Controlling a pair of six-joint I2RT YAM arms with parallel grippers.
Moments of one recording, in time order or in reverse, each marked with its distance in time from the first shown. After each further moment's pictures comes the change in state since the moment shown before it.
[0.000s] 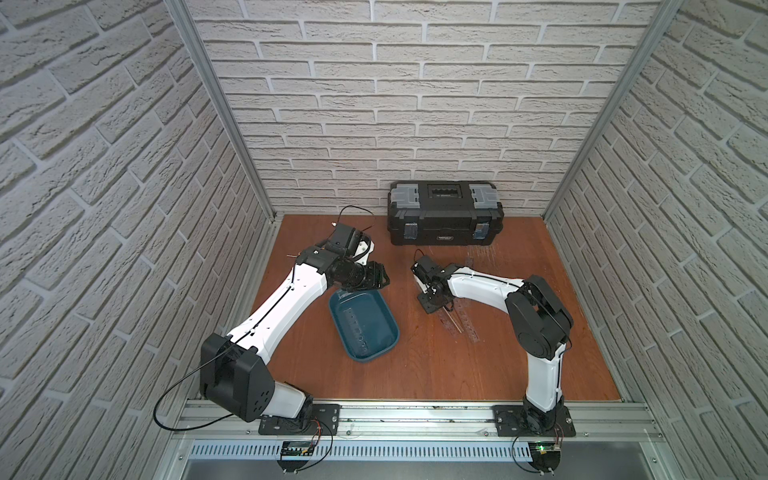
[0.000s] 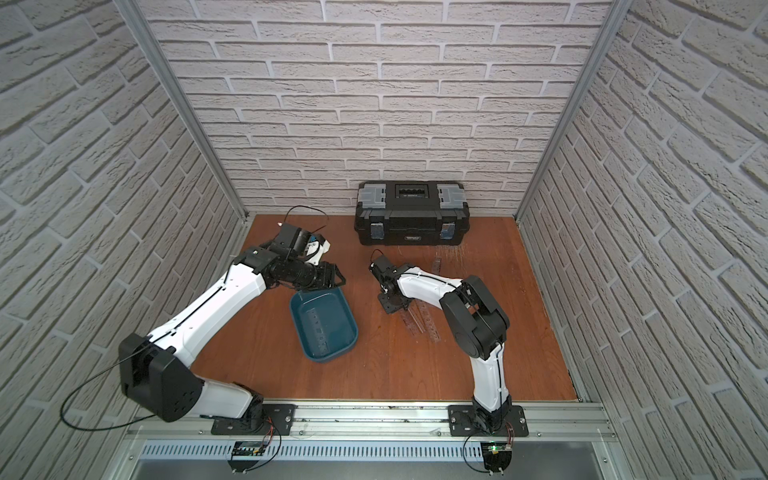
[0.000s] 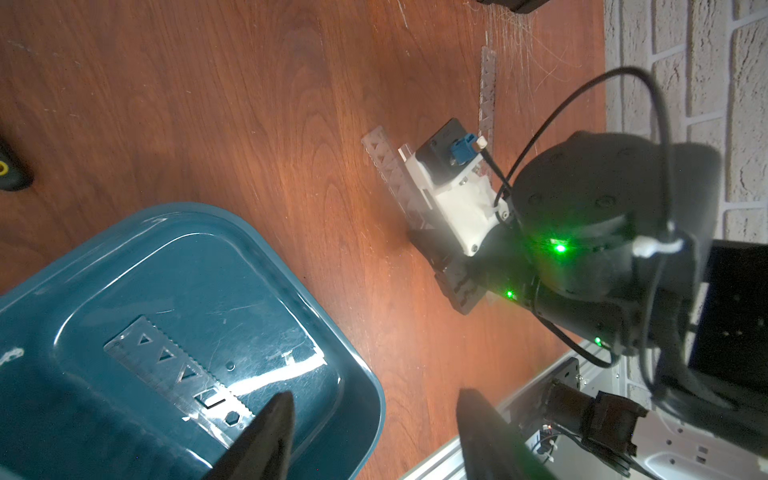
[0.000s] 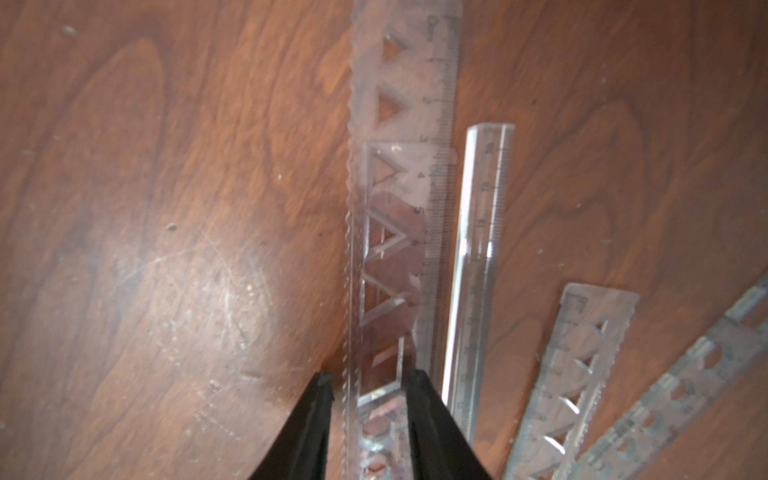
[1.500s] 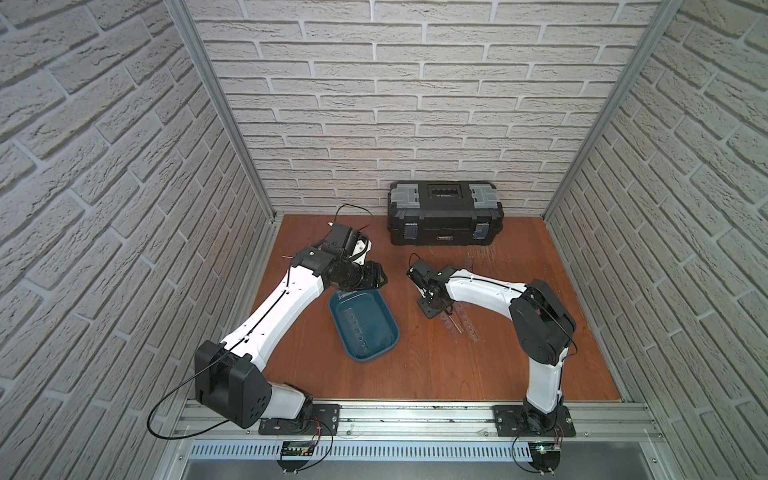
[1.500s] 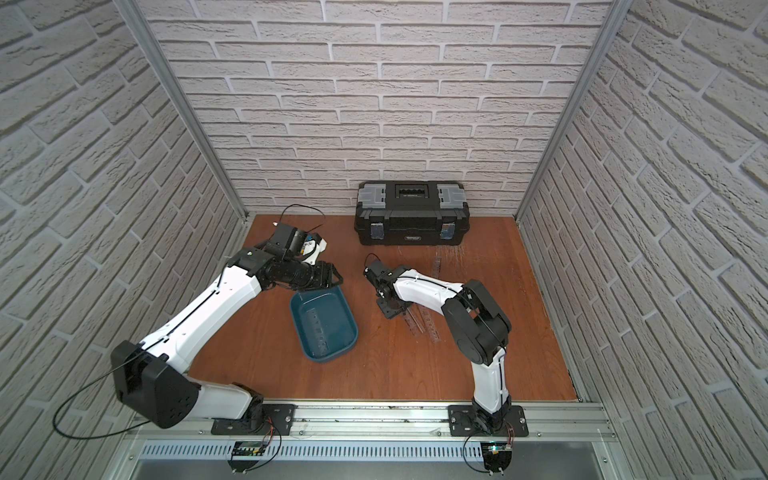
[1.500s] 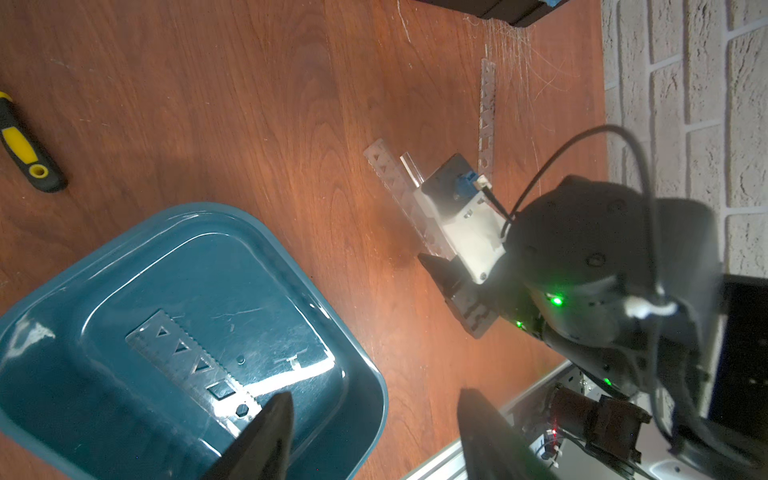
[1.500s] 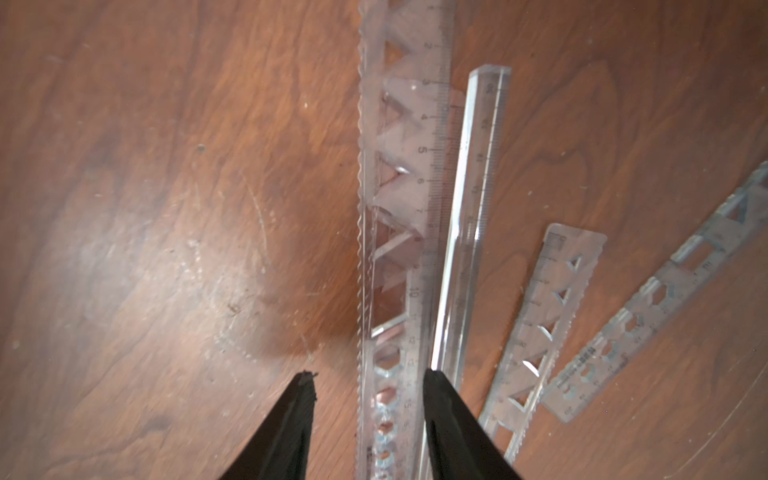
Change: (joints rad) left arm 0.003 -0.032 0.003 -0.019 -0.024 0.000; right arm 0.059 -0.024 0.018 -0.103 0.081 0.006
